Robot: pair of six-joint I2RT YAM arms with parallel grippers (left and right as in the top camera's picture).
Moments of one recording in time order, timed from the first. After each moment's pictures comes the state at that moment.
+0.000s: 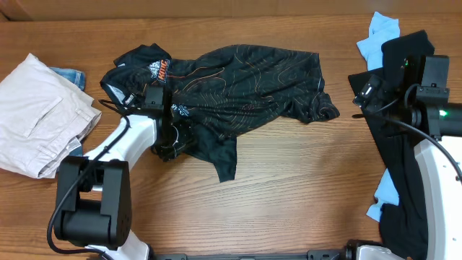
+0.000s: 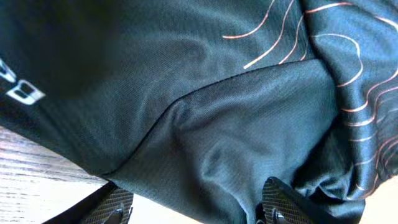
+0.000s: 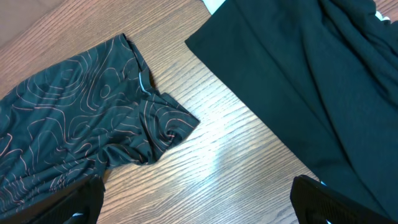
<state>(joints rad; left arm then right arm) -0.14 1.80 1.02 -0.64 0.27 -0.65 -0.10 1.34 1.34 -0.99 0.06 0.44</state>
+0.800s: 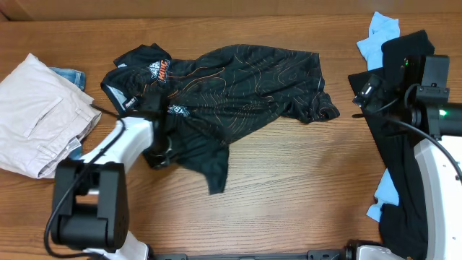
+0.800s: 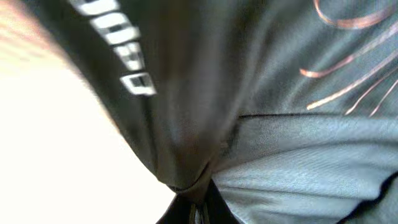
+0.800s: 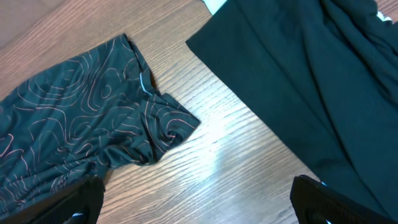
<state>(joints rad) -0.09 1.76 1.00 -0.80 0.12 -0.69 -0.10 1.35 1.34 -0.98 0.05 0.44</state>
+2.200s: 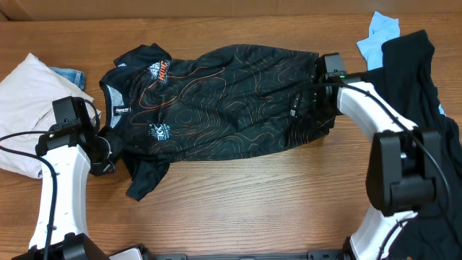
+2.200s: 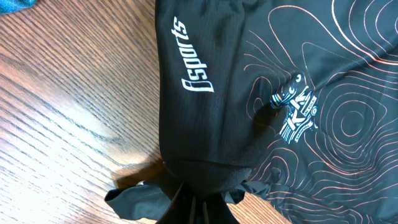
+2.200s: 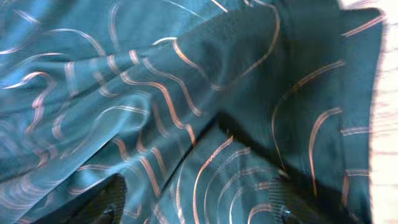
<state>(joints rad) 0.31 1.42 1.00 -0.91 0.12 -0.55 0.13 1.98 1.34 -0.74 -0.16 0.43</state>
